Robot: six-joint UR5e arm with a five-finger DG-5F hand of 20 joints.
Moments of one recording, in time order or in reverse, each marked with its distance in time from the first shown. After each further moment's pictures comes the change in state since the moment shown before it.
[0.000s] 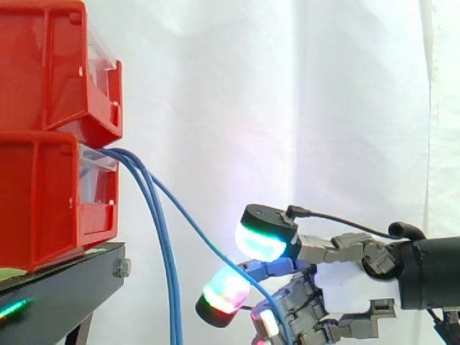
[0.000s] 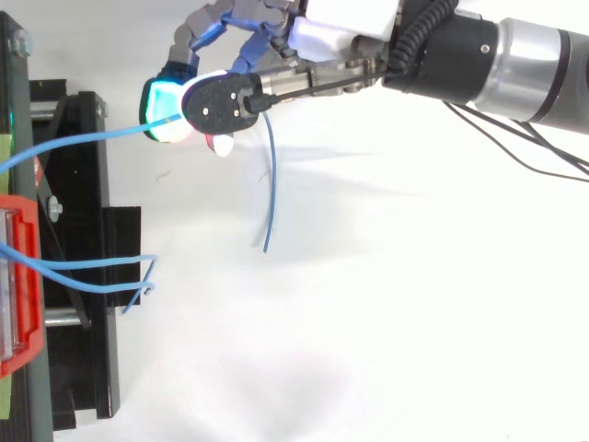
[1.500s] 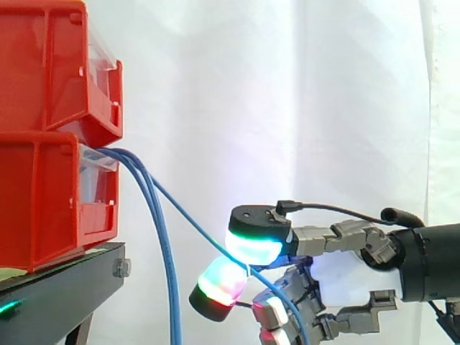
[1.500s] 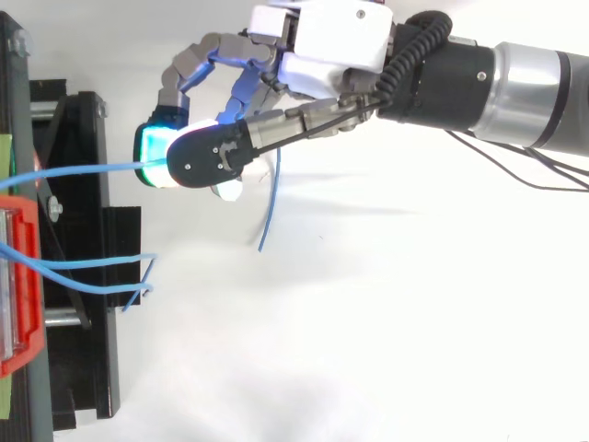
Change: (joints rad) arm 0.030 0.004 0.033 -0.053 -0.011 0.027
